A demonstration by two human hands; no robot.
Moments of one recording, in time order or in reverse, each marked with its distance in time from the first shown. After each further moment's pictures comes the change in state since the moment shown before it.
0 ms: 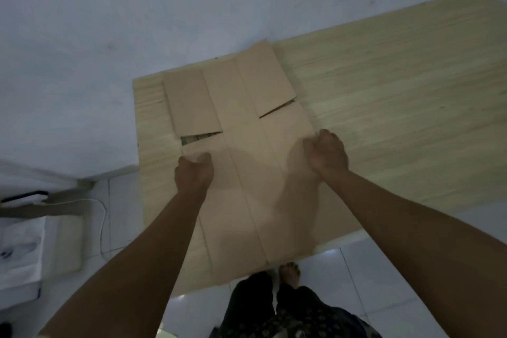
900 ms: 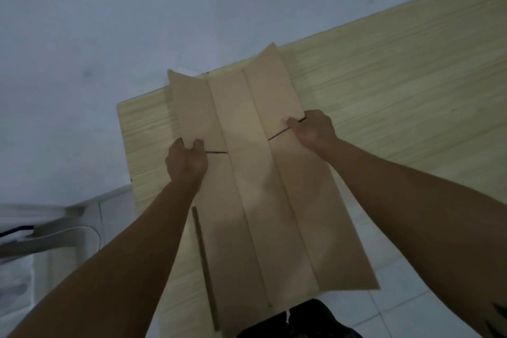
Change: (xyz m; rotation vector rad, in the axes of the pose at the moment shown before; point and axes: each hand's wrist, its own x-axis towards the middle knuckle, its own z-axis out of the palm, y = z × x) left_hand 0.071 0.075 -0.005 0.005 0.029 0.253; right_hand 0.083 -0.079 0.006 0.167 -0.080 0.040
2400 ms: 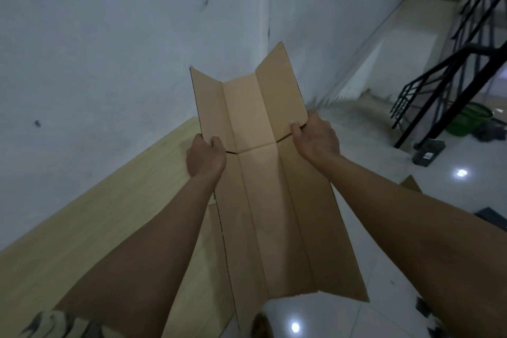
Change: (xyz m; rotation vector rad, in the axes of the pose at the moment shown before) left_hand -0.446 0.512 0.361 -0.091 -0.336 0.681; right_hand 0.039 0.373 -0.611 0.004 0.785 0.083
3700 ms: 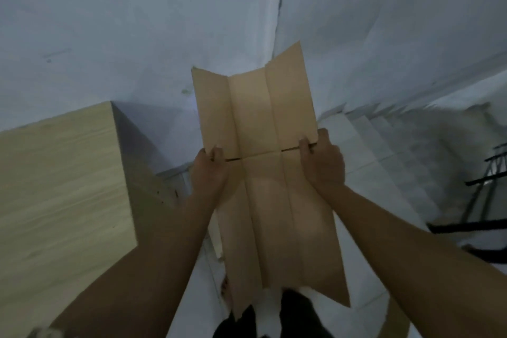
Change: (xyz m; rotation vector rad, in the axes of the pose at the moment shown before) left_hand 0.189 0.176 0.439 -0.170 0.174 -0.504; right_hand 0.511 0.224 0.113 0.023 -0.335 -0.273
